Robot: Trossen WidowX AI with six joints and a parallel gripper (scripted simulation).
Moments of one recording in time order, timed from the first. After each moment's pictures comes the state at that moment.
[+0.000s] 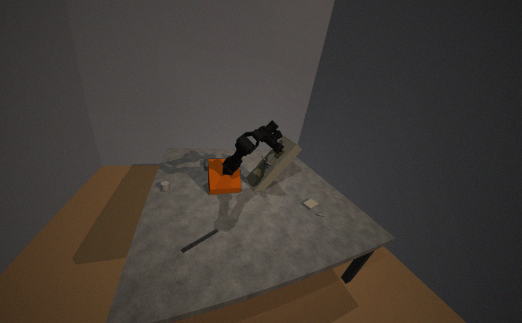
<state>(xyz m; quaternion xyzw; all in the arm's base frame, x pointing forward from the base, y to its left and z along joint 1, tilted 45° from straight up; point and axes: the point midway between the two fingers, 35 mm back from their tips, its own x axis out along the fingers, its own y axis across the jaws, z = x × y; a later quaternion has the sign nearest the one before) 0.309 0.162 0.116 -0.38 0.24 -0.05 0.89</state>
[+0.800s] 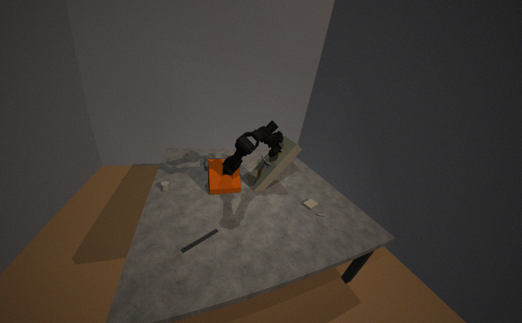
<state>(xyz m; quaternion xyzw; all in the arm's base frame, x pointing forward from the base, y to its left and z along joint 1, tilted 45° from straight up) 0.310 0.162 0.116 -0.09 0.21 -0.12 0.97</state>
